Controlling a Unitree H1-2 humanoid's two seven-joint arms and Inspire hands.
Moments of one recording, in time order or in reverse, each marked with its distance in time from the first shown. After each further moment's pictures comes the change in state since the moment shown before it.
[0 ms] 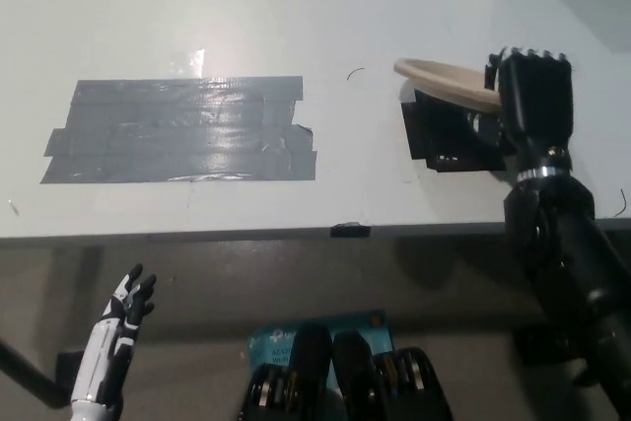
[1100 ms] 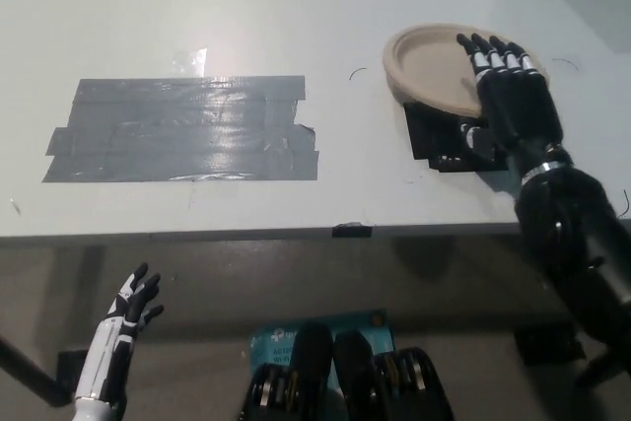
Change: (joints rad) left_arm -0.008 -0.002 -0.001 0.005 0.000 0.013 -0.015; right_arm 0.058 -0.121 0.117 -0.284 0.165 0.115 0.433
